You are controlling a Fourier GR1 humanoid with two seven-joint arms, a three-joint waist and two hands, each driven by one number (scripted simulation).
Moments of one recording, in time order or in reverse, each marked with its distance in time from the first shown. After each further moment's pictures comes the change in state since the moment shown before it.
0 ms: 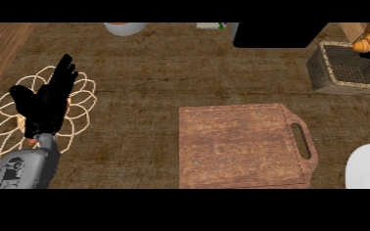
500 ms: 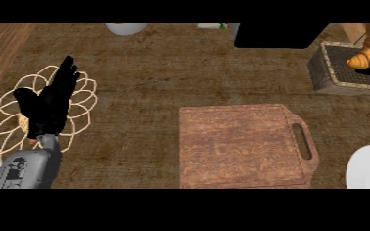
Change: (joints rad) left arm 0.004 0.001 -0.016 0.018 0.010 0.016 -0.028; right arm 0.142 -0.082 0.059 -0.365 -0.078 -0.169 0.158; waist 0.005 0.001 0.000
